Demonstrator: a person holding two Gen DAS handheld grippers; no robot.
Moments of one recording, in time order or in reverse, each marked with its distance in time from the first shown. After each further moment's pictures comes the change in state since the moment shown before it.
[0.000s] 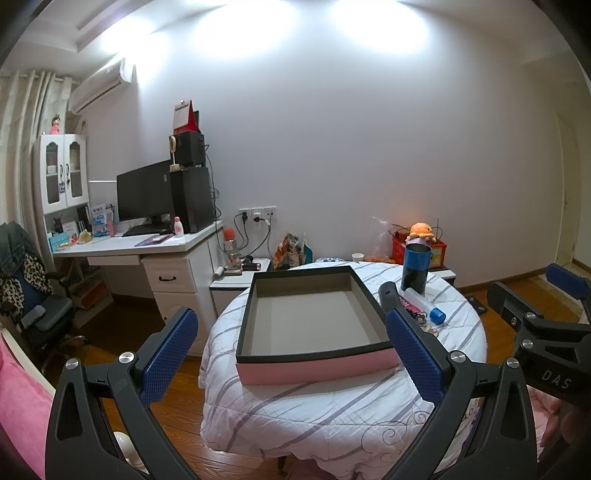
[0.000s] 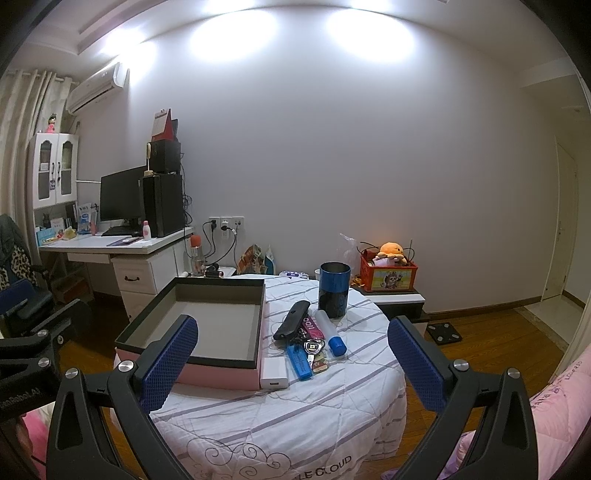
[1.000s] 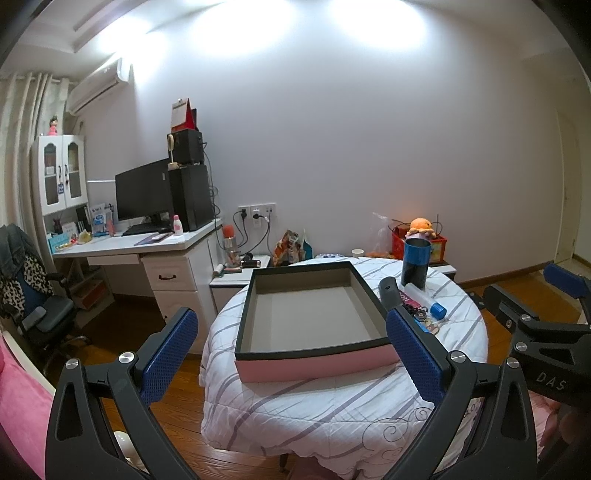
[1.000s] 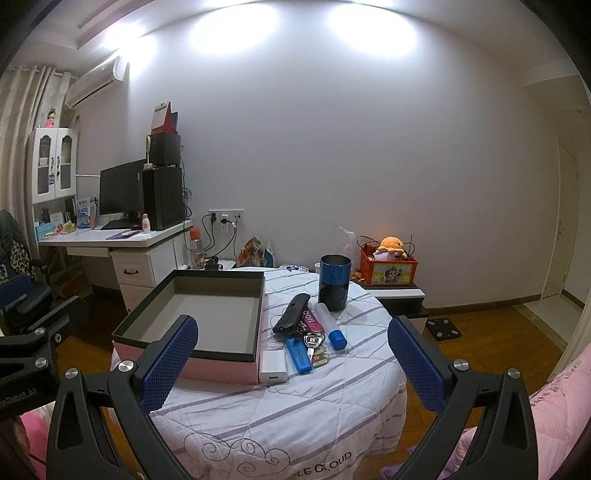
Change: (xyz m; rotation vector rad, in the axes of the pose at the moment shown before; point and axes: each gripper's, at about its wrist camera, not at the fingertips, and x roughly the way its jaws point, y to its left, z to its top) left arm 0.003 0.001 -0.002 0.005 0.009 0.002; right arm 0.003 0.001 -0.002 -0.009 0.027 0.000
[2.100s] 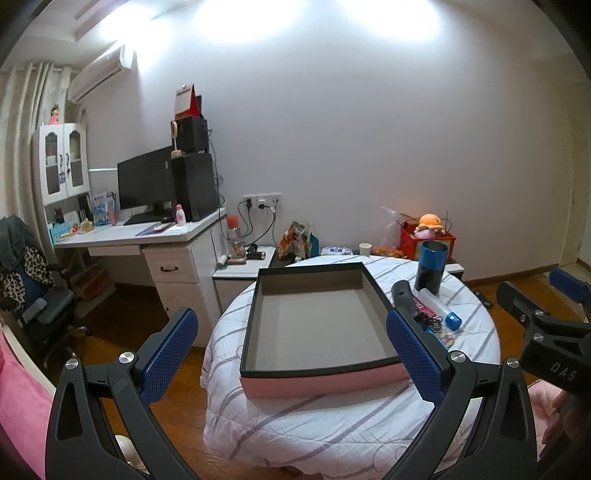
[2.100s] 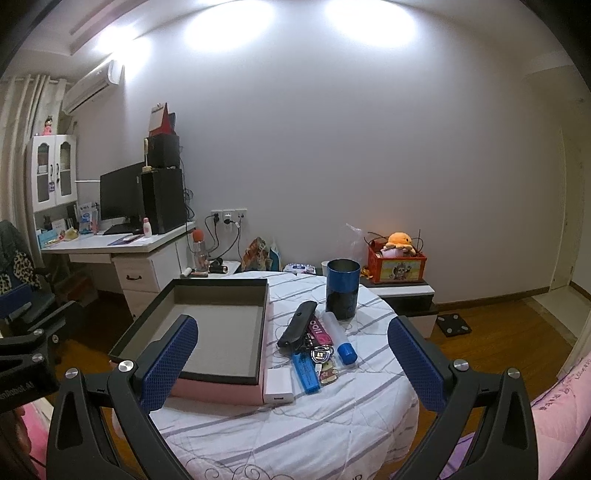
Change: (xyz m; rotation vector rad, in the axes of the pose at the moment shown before) left arm 0.041 0.013 0.024 -0.020 0.063 0.019; right arm 0.039 -0.005 0.020 0.031 0.028 0.029
